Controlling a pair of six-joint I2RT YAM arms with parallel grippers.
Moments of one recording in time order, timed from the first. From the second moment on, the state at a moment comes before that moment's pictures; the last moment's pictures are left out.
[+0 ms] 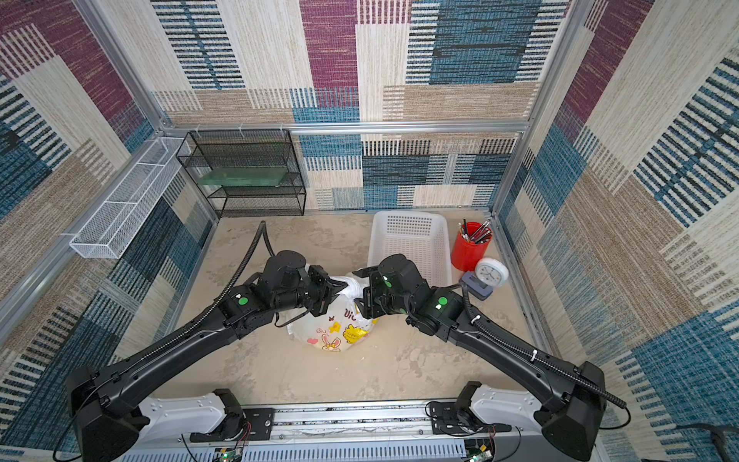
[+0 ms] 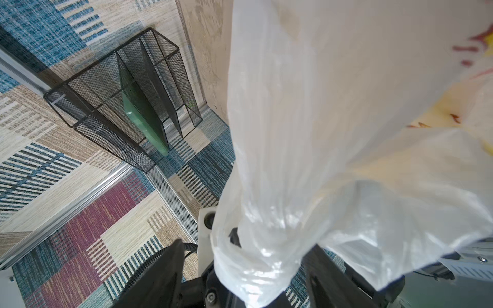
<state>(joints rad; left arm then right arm) -0.81 1.23 1.11 -0.43 0.13 -1.73 0.83 1.15 1.06 -0.45 -0.06 2.09</state>
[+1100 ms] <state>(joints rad) -0.82 1.25 1.15 -0.43 0.16 -1.69 0.77 1.26 1.03 -0.36 -0.15 2.09</state>
